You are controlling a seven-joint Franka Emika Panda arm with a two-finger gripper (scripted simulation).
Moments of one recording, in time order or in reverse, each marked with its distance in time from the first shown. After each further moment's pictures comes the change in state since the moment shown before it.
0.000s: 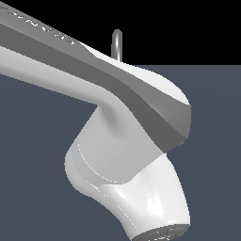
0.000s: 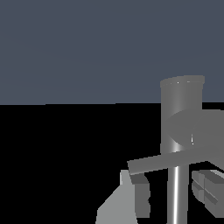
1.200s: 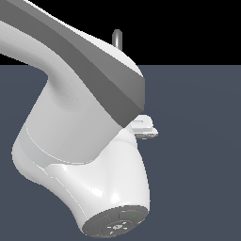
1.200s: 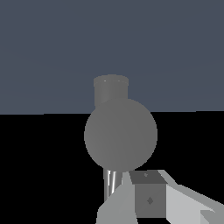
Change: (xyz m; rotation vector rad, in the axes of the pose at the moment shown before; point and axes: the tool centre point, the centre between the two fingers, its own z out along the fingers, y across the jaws) arm -0.007 0.071 -0.002 -0.070 0.085 0.006
